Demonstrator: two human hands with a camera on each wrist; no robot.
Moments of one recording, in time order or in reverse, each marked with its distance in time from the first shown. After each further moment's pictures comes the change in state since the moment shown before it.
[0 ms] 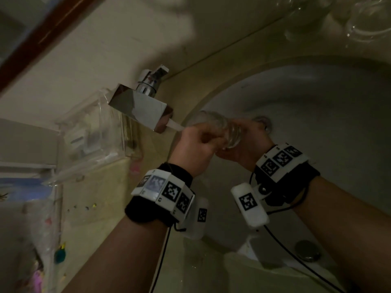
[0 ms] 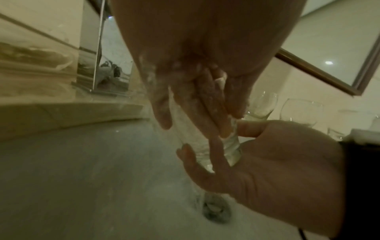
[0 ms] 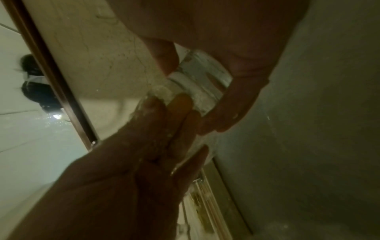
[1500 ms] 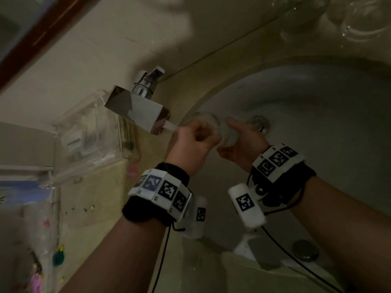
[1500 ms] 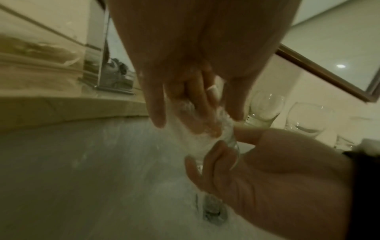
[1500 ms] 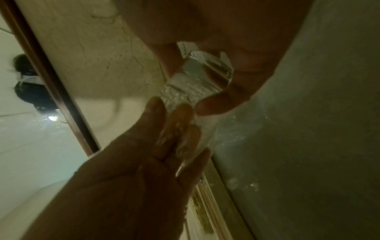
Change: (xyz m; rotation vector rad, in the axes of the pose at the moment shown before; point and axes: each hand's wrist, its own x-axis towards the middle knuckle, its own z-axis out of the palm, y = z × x) left_hand 0.003 -0.003 0.000 -0.025 0.060 -0.091; right_hand 0.009 0.010 -0.005 0.079 0.055 -0.002
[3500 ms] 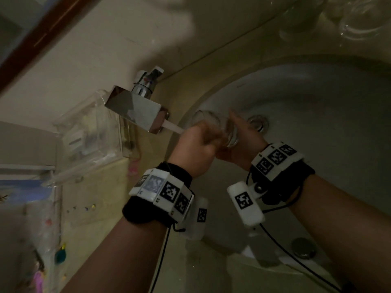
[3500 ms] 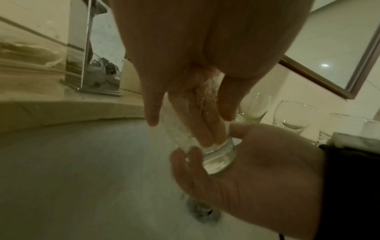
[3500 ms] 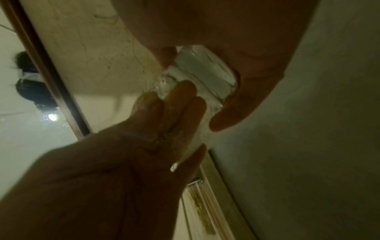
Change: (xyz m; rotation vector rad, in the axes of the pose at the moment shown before) left_hand -0.004 0.007 0.004 0.108 -0.119 0.059; right_hand -0.001 -0.004 0.000 -0.004 -0.052 0.061
